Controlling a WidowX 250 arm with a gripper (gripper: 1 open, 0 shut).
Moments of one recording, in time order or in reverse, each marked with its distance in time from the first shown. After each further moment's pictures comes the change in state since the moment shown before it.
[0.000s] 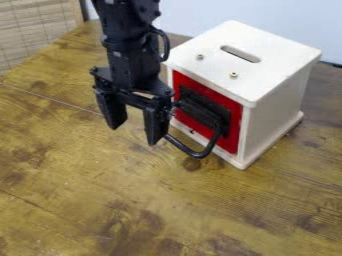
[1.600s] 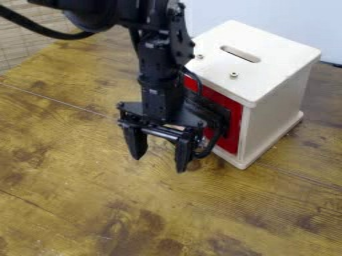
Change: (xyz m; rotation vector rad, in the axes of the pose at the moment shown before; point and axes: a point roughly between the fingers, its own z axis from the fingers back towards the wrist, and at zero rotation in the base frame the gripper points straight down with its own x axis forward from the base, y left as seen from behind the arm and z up) arm 0.017 -0.024 -0.041 0.024 -0.004 0.050
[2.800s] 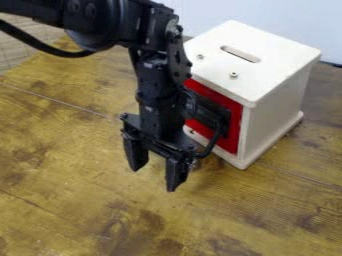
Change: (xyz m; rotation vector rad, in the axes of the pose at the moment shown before) arm -0.013 0.000 -0.017 -0.007 0.031 -0.192
